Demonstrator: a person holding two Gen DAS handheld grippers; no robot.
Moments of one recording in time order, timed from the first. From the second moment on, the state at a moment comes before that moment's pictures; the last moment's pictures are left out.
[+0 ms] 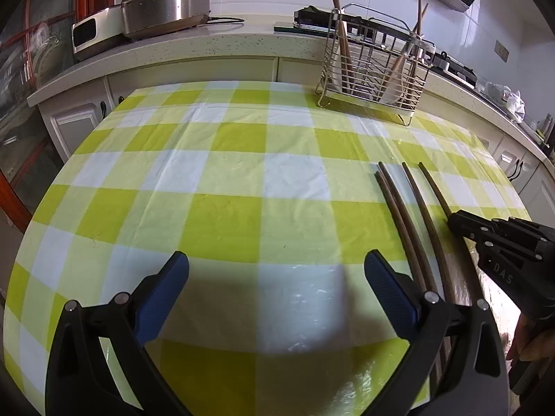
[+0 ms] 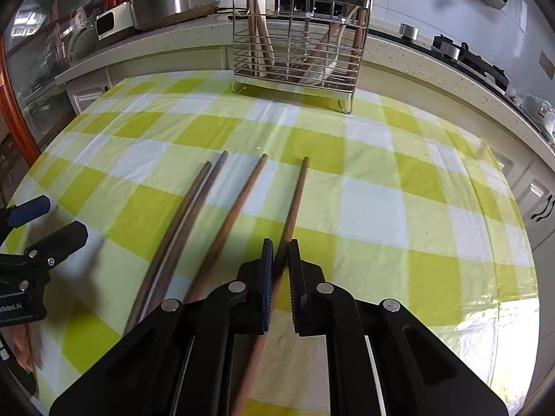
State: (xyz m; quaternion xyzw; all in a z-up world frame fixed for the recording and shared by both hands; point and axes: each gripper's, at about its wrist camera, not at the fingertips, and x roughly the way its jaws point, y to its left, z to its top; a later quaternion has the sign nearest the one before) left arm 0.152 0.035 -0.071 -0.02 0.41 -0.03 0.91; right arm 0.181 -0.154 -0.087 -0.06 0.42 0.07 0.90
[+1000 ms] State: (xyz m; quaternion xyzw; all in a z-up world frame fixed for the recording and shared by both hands) left arm 0.195 -0.037 -0.079 0.01 0.46 -0.05 0.89; right arm 0.169 -0.222 -0.088 0.00 0.42 0.08 0.90
